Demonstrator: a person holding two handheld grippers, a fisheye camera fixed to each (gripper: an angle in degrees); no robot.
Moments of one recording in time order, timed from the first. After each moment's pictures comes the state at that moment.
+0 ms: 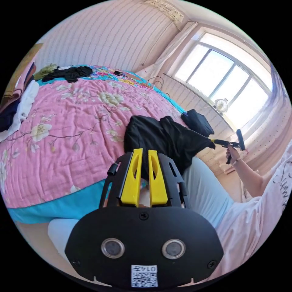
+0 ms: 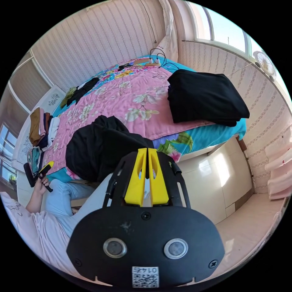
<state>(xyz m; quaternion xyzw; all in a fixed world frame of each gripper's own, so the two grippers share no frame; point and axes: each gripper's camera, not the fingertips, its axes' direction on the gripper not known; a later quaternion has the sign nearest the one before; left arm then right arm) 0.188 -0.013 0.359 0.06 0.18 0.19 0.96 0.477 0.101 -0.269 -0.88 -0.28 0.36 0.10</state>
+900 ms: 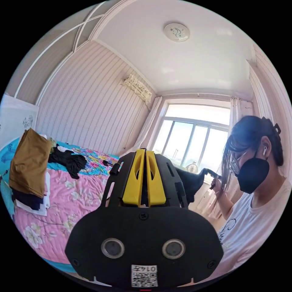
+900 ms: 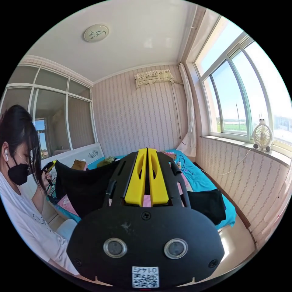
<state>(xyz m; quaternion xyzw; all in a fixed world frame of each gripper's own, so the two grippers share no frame) 0.086 -0.087 0.029 0.41 0.32 0.19 0.83 0.699 0.110 -0.019 -0.68 -0.22 0.52 0.46</state>
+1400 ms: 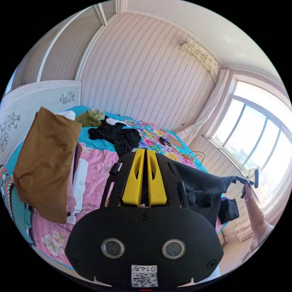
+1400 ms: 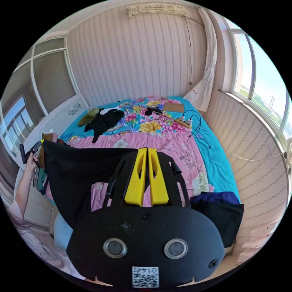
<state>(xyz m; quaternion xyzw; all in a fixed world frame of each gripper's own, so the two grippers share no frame) 0.066 -0.355 0.203 0.26 0.08 0.03 0.96 0.354 0.302 -0.009 -0.81 -0.36 0.41 0.22</state>
